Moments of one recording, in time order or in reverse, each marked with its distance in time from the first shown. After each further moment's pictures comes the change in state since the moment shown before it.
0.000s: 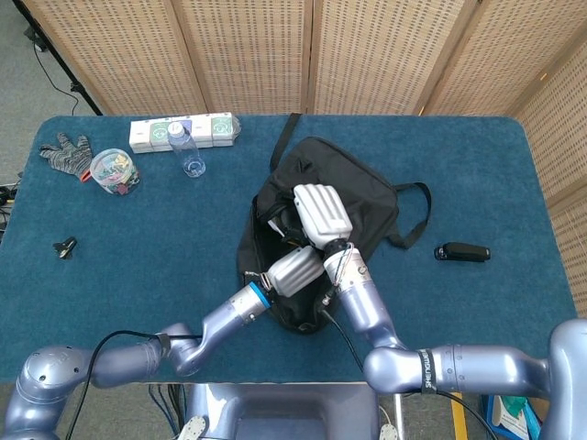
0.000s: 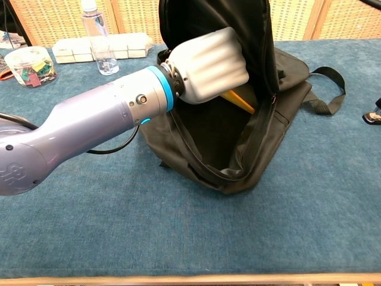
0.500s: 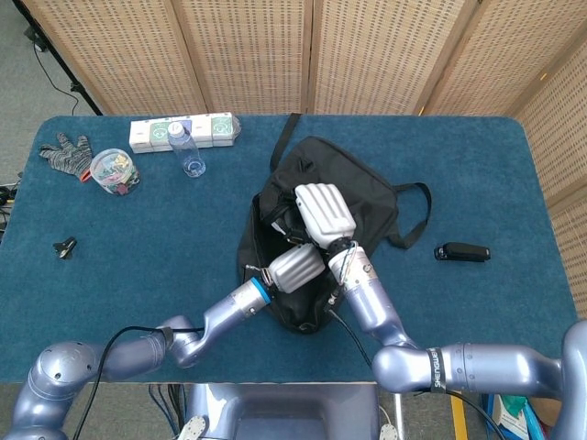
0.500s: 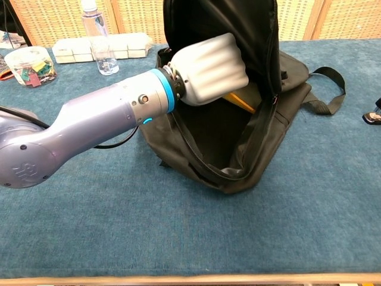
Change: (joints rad) left arm -0.049 -0.017 0.055 0.109 0.026 0.037 -0.165; right arm 0.004 0.052 -0.027 -0.006 -0.011 -0.024 0.019
